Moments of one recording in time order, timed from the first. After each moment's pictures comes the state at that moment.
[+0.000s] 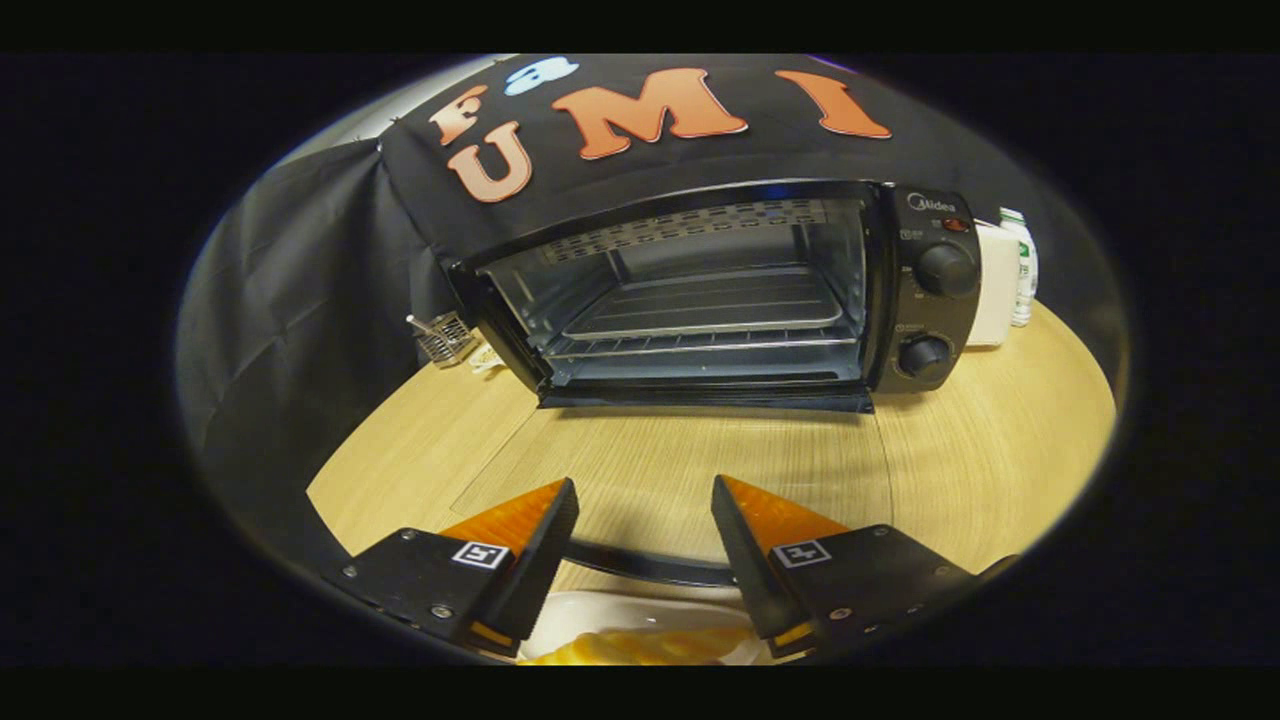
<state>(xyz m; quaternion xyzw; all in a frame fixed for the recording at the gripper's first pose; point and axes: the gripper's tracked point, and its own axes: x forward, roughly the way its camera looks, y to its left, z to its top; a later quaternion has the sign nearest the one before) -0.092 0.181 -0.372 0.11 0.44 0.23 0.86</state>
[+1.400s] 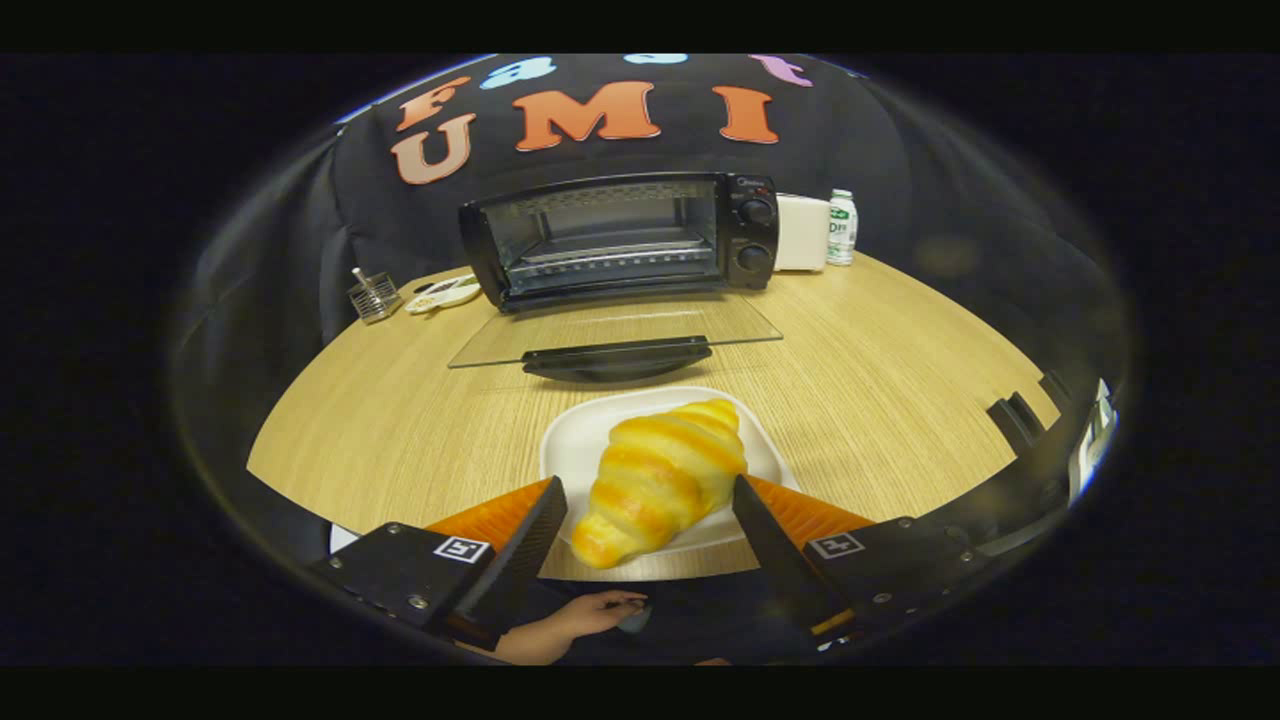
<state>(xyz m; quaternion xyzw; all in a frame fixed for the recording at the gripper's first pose) -0.265 0.142 -0.352 0.05 0.48 0.03 0.88</state>
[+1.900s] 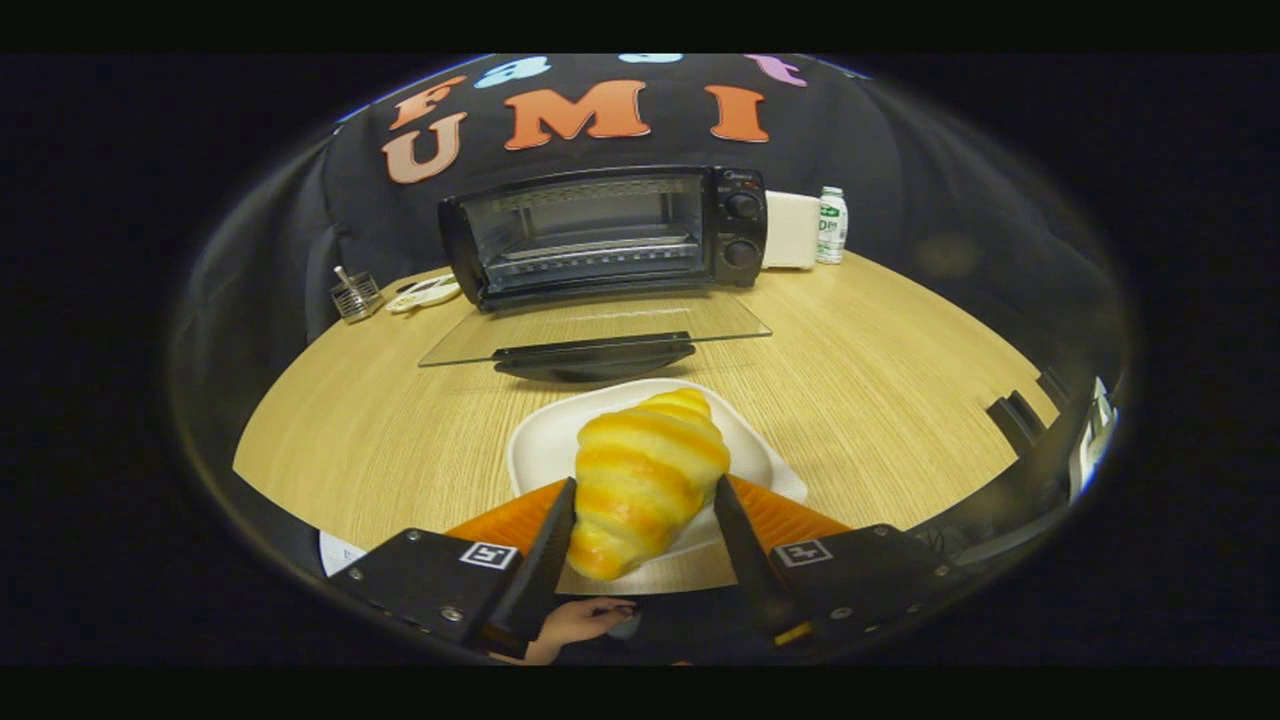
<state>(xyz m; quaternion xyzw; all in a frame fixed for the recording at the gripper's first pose) -0.257 0.133 -0.364 0.04 0.47 0.02 0.88</state>
